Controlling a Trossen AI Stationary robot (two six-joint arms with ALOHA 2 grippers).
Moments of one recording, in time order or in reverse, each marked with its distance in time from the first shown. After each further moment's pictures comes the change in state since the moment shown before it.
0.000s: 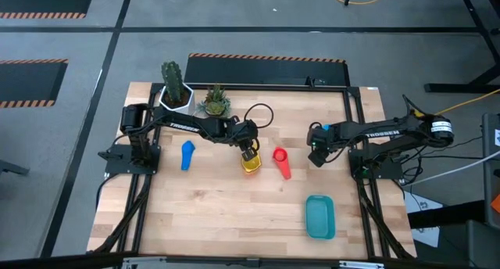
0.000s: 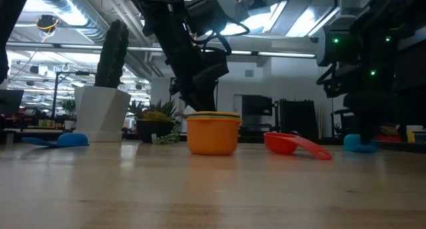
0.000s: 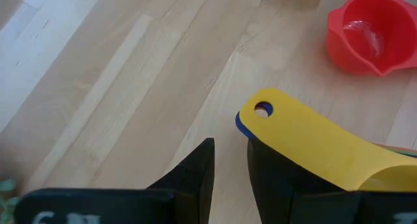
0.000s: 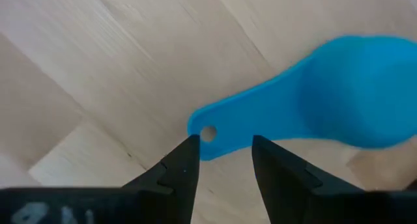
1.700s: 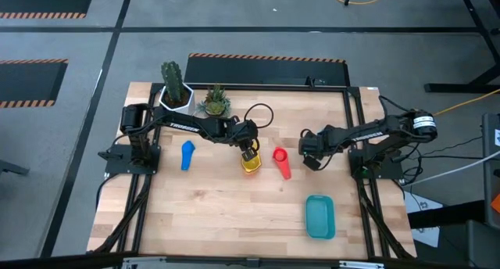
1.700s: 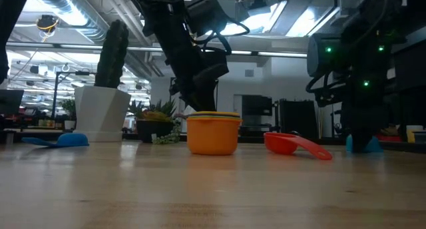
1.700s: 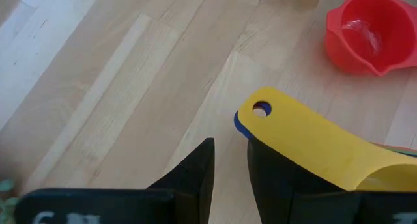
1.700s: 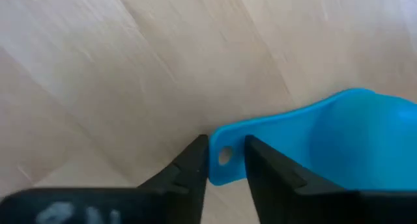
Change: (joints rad) left arm 0.000 0.000 0.000 0.000 0.004 0.000; right arm 0.095 0.212 0.043 0.067 0.126 -0.022
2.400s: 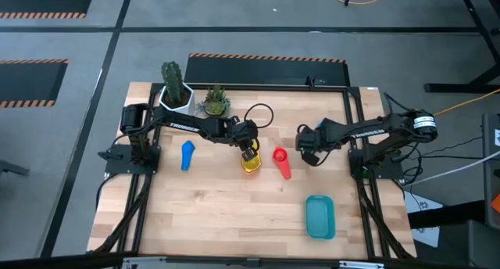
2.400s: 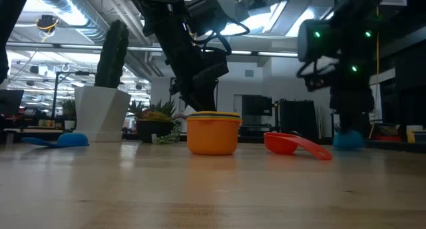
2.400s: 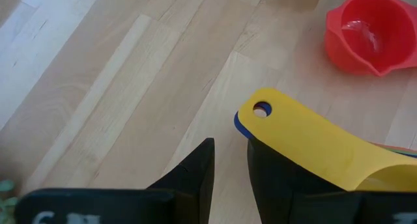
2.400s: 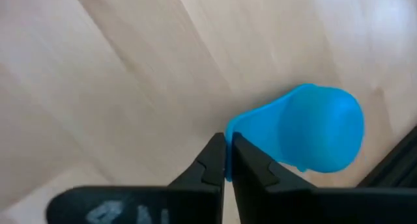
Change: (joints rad) left arm 0.000 0.000 0.000 0.001 0.000 0.000; right arm 0.001 -0.017 0.141 -0.141 0.062 -0.070
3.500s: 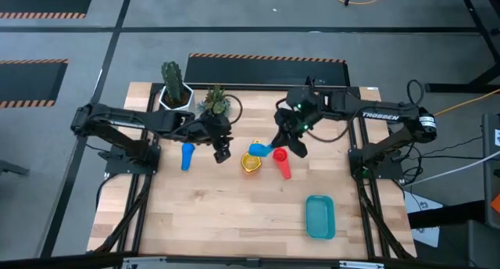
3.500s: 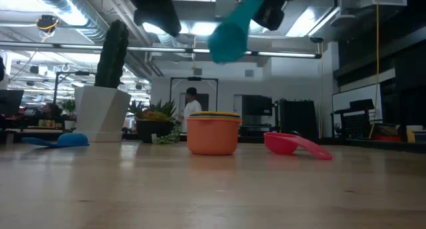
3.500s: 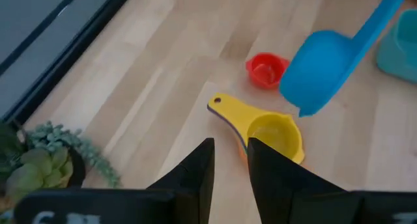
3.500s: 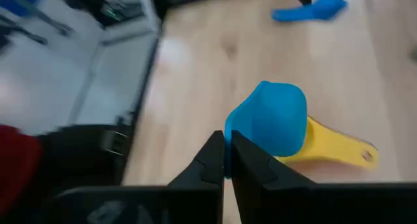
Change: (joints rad) left arm -0.157 -0.502 0.000 -0.324 -0.081 -0.035; right arm -0.108 0.003 0.597 0.225 -0.961 -0.369
